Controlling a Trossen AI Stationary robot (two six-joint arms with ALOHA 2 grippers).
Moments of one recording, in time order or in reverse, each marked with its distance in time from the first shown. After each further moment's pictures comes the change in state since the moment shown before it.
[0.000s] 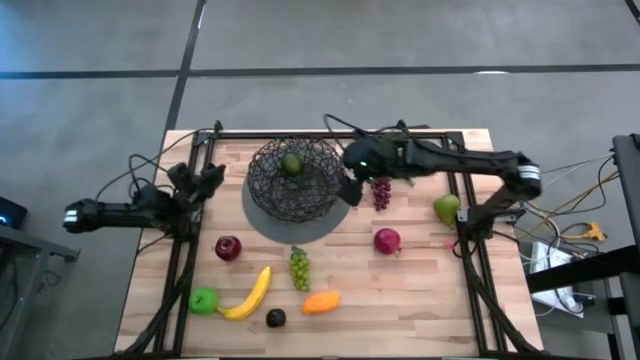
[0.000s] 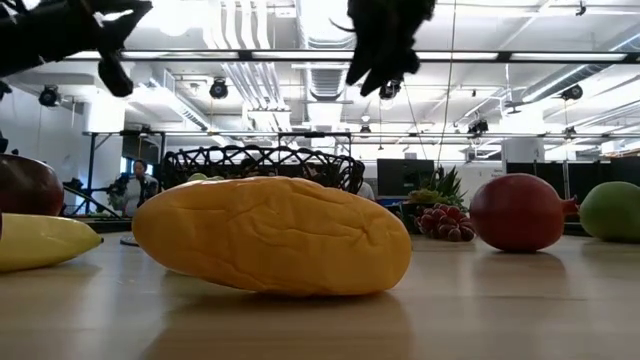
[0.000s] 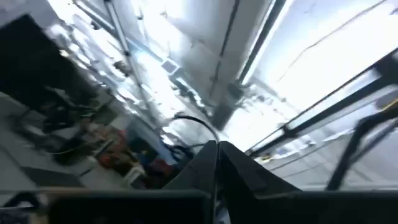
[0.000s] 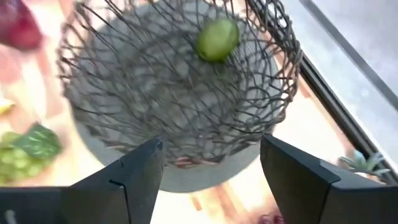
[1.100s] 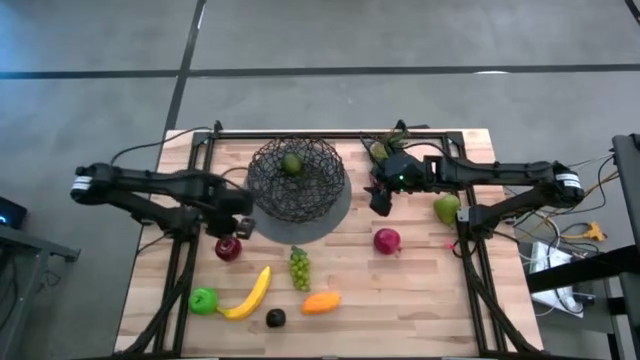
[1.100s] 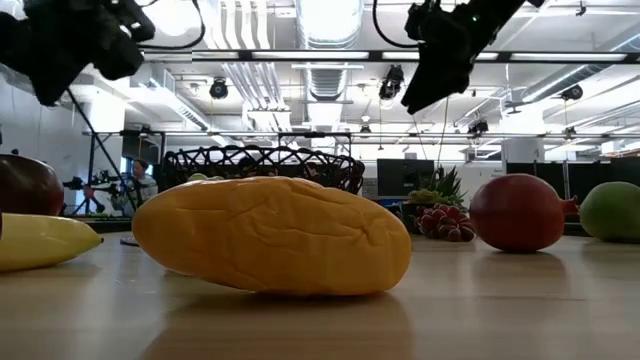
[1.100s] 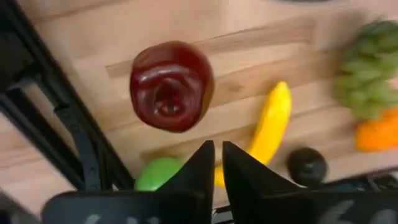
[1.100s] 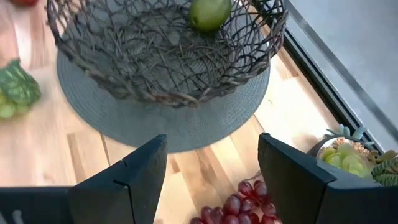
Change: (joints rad) left arm -0.083 0.897 0.985 -2.170 0.622 -0.826; right arm 0.008 -0.332 -0.476 0.219 0.010 -0.116
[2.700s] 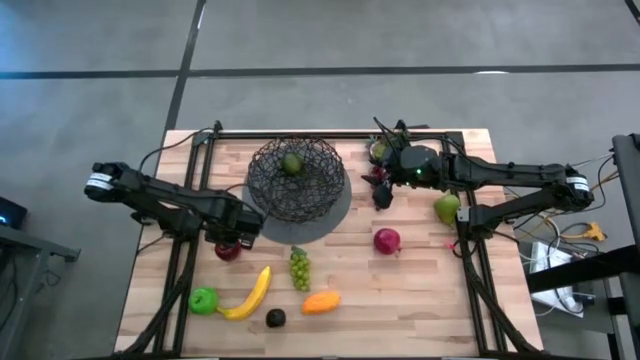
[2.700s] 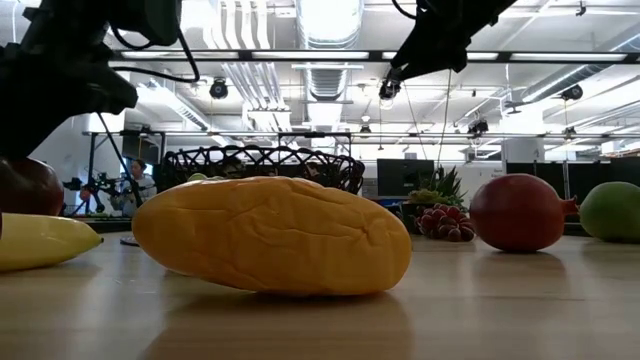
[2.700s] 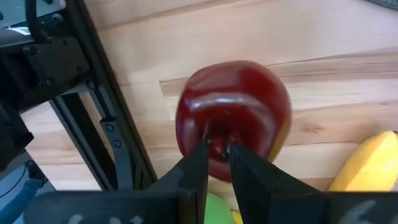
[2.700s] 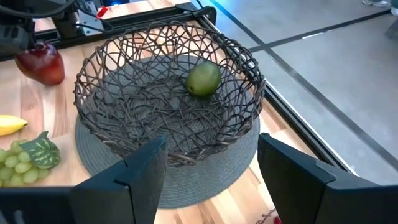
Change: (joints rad) left arm -0.111 0.142 -0.107 0.004 -0.100 -0.116; right arm 0.000 -0.094 -0.014 0.165 0.034 0.004
